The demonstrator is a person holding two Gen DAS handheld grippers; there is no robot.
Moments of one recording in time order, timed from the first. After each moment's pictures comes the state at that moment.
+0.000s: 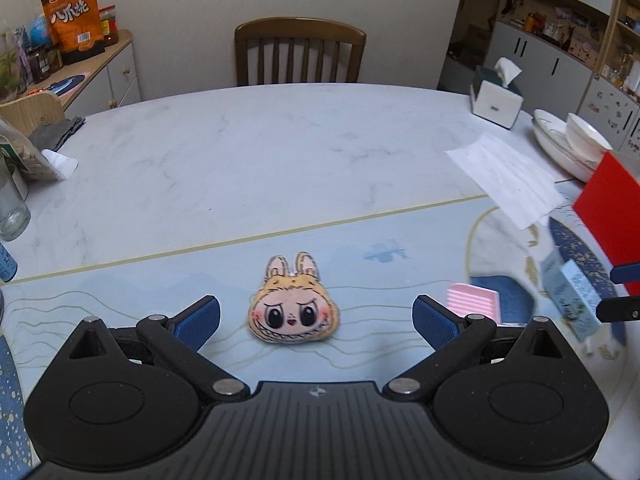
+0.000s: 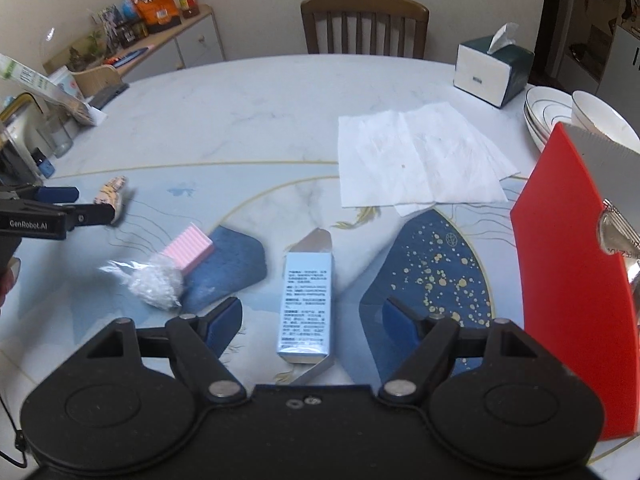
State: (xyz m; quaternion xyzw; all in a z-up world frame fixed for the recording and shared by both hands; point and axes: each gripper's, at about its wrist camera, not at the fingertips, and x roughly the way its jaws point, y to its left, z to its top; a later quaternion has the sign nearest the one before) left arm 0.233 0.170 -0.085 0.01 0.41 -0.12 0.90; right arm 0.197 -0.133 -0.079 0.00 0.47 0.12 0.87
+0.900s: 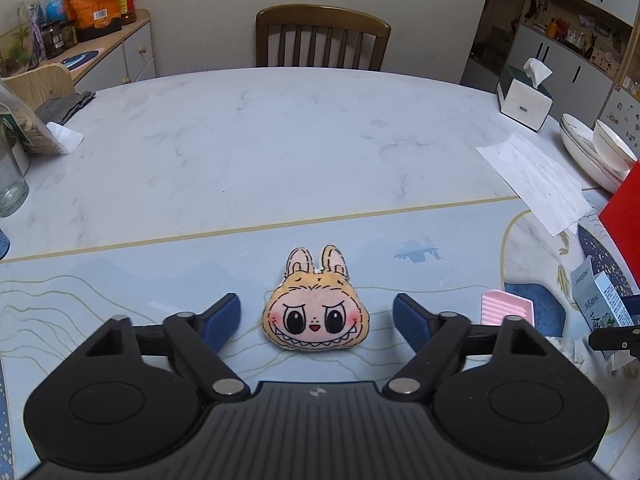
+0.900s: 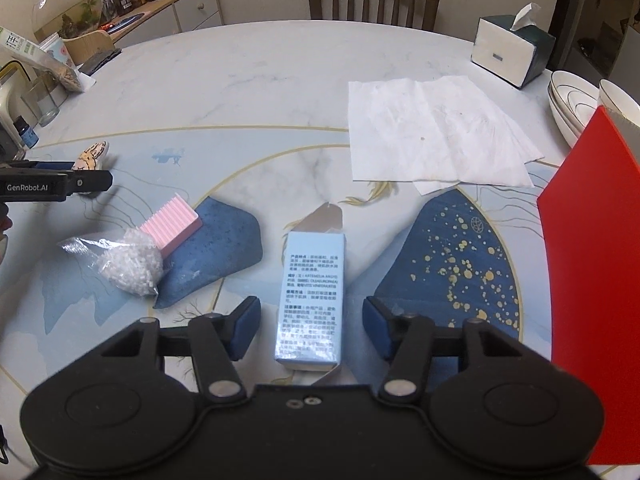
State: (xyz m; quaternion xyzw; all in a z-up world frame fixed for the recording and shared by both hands) left arm 0.245 0.177 -0.102 -0.01 0.42 -0.09 0.90; right arm 0.212 -0.117 -0.105 -0.03 0.50 0.12 0.86
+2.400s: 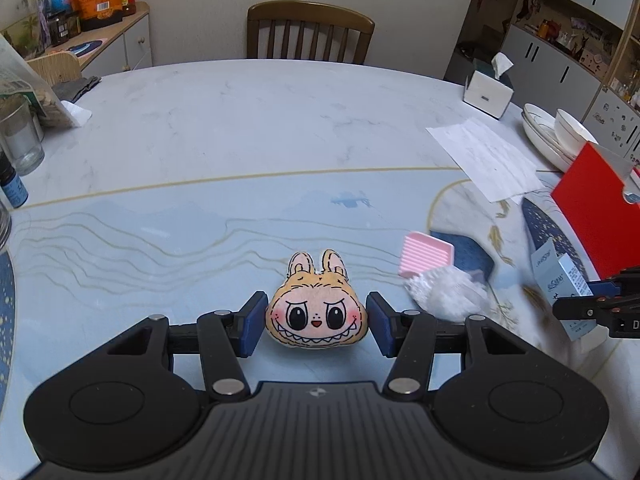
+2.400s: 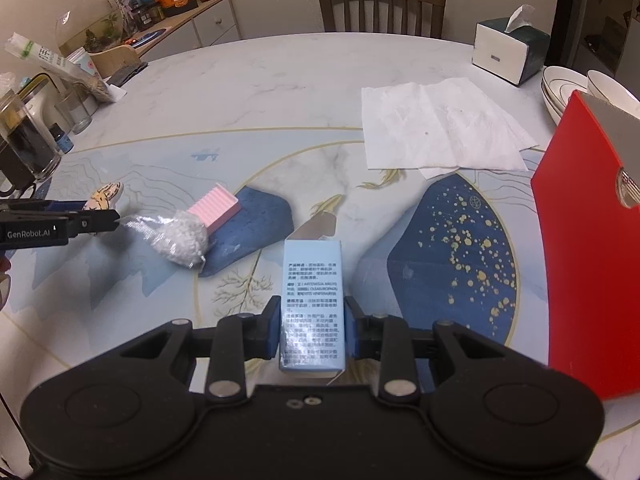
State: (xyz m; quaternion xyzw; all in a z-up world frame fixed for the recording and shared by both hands) left arm 0.172 0.158 -0.076 -0.03 0.44 -0.10 0.89; right arm 0.173 -0.127 -0.086 0.00 0.49 0.15 0.86
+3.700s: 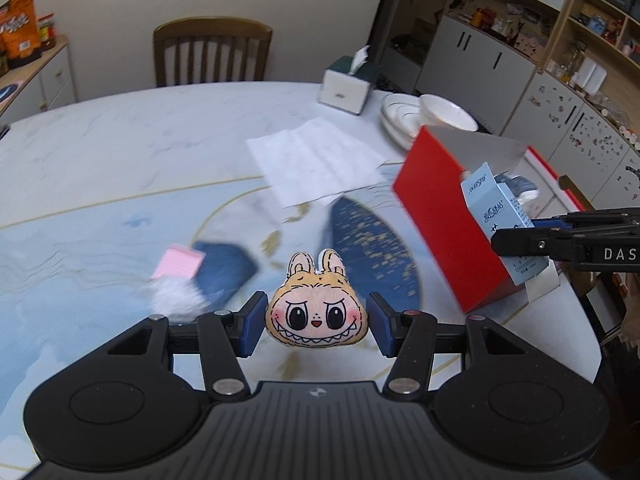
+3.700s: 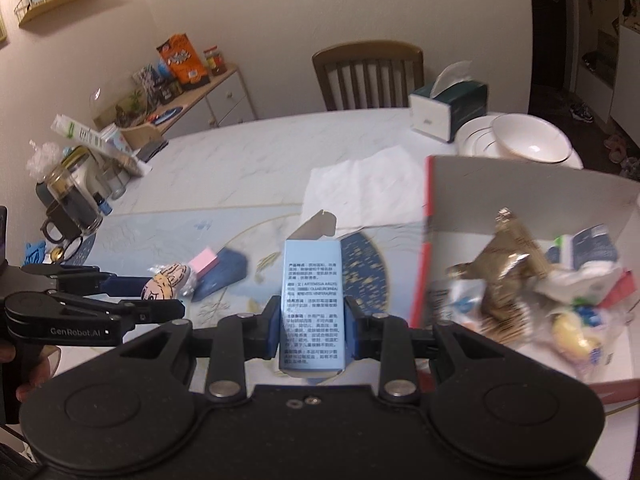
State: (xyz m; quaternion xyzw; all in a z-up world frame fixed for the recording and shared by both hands) left arm 0.120 -0.021 -0.009 -0.02 0.43 -0.18 0.89; right arm 0.135 -0.270 -0.003 0.05 0.41 0.19 0.89
